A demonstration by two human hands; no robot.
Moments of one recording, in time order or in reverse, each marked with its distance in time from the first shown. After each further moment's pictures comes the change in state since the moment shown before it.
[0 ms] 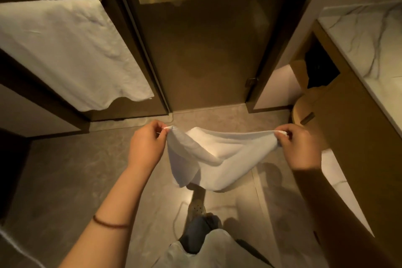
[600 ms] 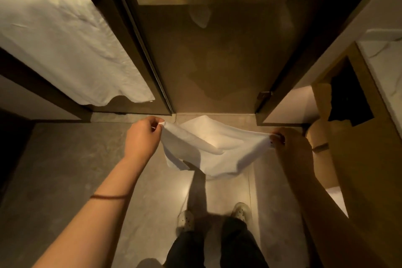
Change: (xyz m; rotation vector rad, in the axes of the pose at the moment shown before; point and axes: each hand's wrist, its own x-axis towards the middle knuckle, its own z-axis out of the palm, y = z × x) left_hand 0.130 0.025 0.056 0.093 0.018 -0.149; right_hand 0.165 0.005 0.035 0.065 -0.195 -0.149
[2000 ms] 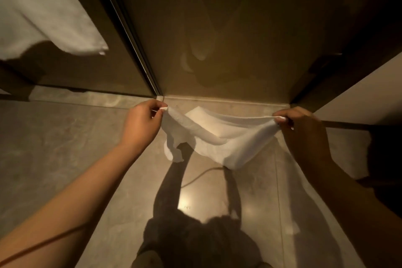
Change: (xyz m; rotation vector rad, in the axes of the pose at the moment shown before) left_hand 0.192 -0.224 0.416 -0.101 0.082 0.118; right_hand 0.203 0.277 0.366 -0.250 0.084 -0.341
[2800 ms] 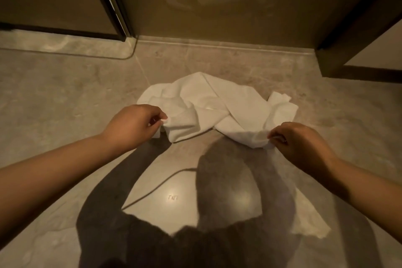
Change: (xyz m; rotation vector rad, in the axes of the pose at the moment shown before) left_hand -0.055 -0.182 0.199 0.279 -0.373 0.311; right_hand -0.112 0.133 0.240 -0.209 -0.420 -0.093
